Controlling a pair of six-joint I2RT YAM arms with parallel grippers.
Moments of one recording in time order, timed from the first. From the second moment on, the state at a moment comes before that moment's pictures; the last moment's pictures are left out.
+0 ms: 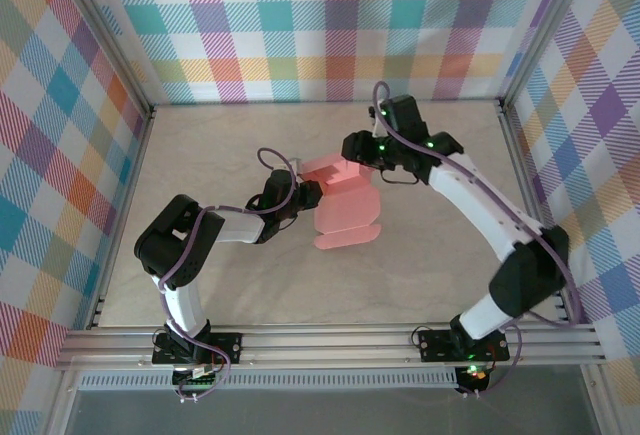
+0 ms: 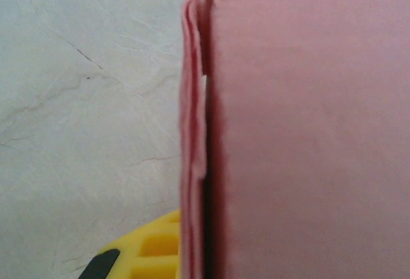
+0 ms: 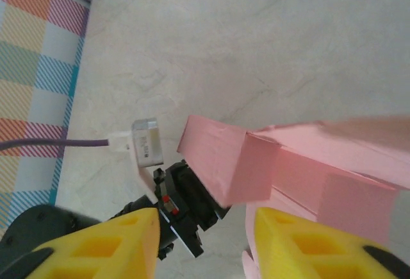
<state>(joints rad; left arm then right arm) -0.56 1.82 0.81 0.55 0.10 -0.76 0.51 1.51 1.45 -0.63 -0.24 0.59</state>
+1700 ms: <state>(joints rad) -0.51 1.80 0.98 0.13 0.20 -0.76 0.64 1.55 1.22 -0.45 0.16 -0.18</state>
